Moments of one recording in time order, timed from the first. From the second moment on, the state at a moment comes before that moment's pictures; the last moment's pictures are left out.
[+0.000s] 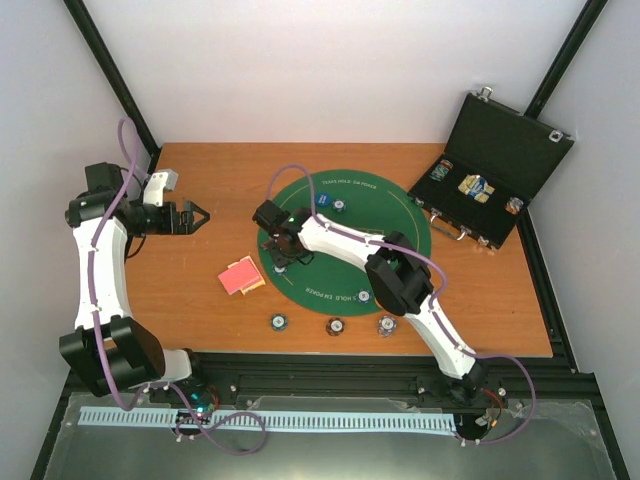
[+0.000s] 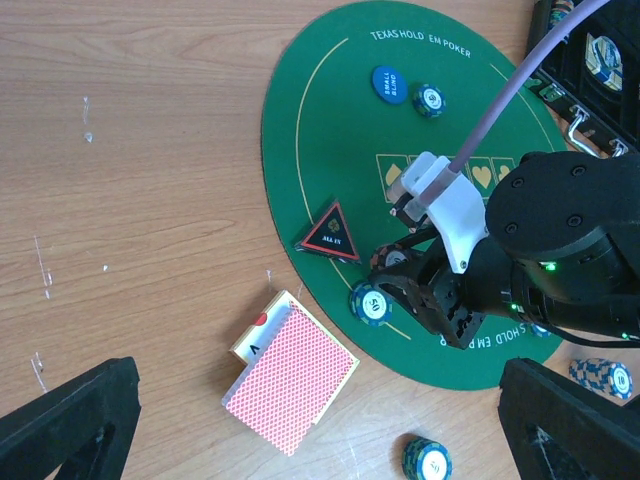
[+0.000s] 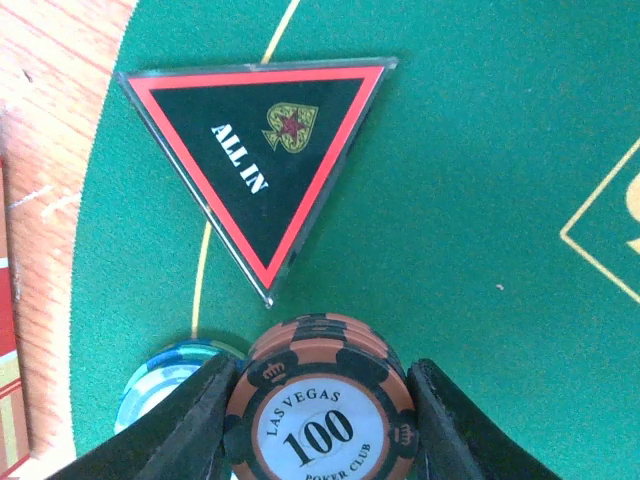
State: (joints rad) left arm 0.35 1.32 1.36 -1.14 0.69 0.29; right arm 0.92 2.36 2.00 -0.88 0.12 0.36
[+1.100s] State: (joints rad) left arm 0.35 1.32 1.36 -1.14 0.72 0.29; right arm 0.90 2.36 2.06 -0.94 0.09 0.33
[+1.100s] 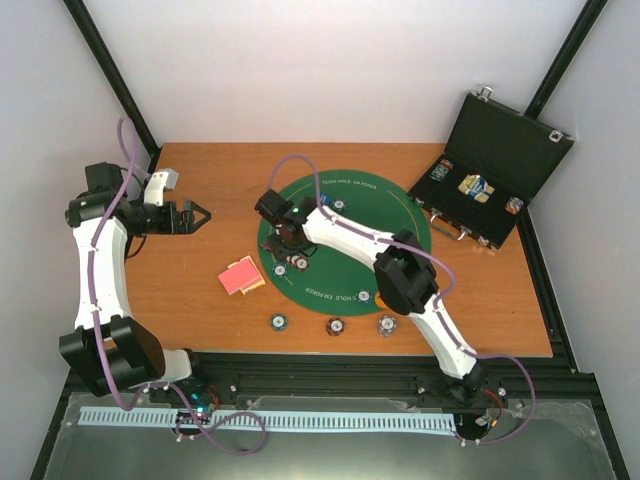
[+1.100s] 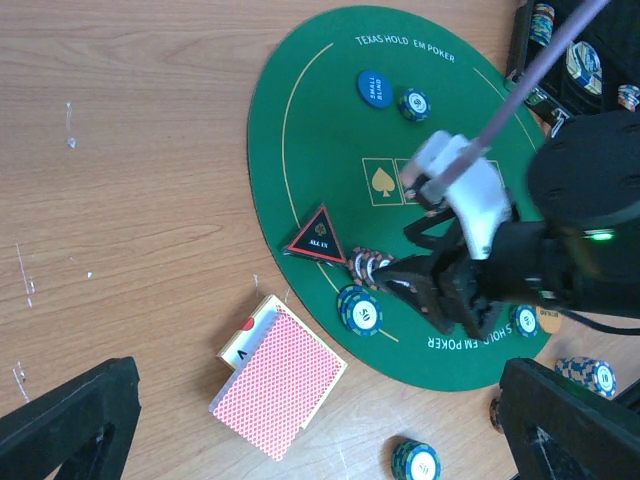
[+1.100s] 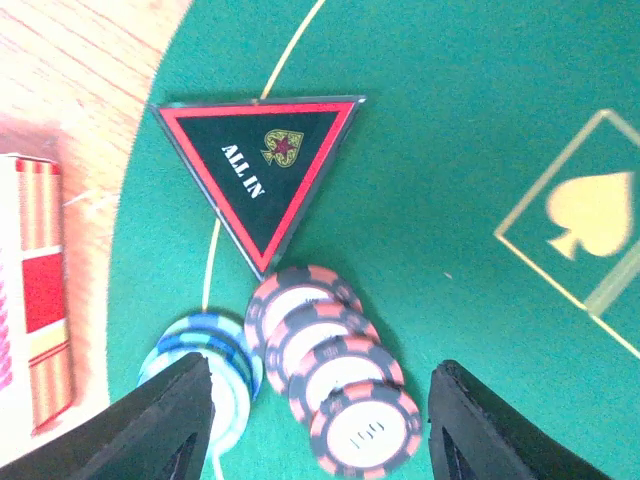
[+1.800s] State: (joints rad) left arm 0.35 1.32 1.36 -1.14 0.73 0.29; right arm 1.13 1.75 1.21 -0.85 0.15 0.51
